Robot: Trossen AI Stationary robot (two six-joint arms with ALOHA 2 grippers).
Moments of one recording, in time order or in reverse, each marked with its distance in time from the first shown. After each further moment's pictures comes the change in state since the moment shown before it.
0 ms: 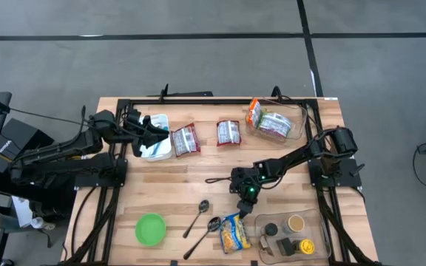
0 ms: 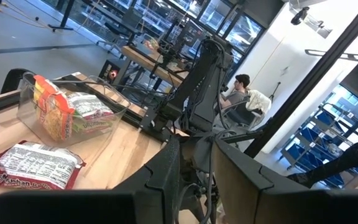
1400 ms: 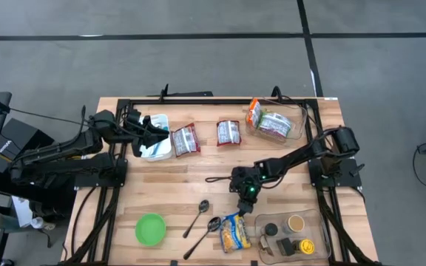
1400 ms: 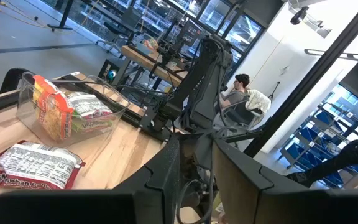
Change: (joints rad) left arm 0.000 0.000 0.000 0.000 0.003 0.000; right arm 0.000 -0.018 0.000 -0.003 0.030 -0.035
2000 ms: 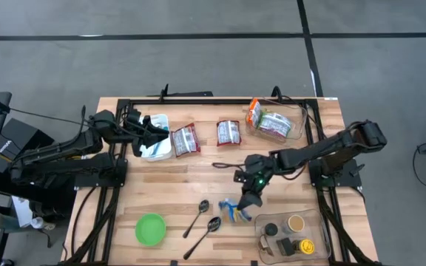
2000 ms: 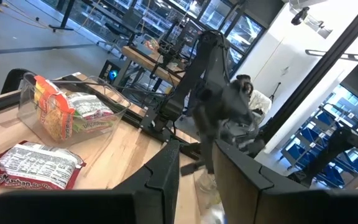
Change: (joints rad) left arm 0.000 0.000 0.000 0.000 -0.004 0.000; right arm 0.000 -0.293 0.000 0.000 0.083 0.008
